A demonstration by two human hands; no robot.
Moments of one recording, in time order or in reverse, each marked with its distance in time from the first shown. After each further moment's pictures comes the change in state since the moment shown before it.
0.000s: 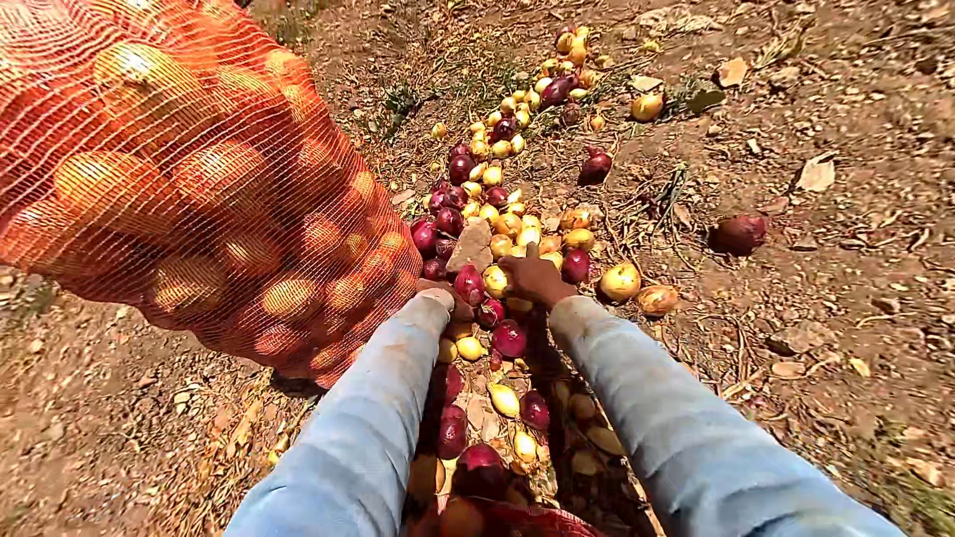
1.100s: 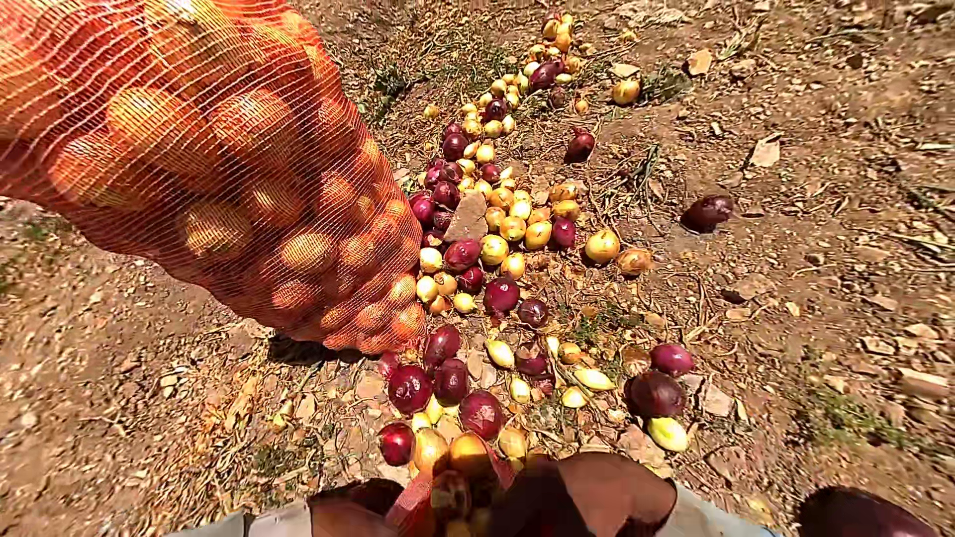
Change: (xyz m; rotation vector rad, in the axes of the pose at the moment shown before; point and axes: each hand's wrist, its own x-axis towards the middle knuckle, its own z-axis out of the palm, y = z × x) left_hand -0.225 -0.153 0.181 -0.330 -0.558 1.199; right_hand -0.318 -0.036 0.055 0.834 -0.846 -0.888
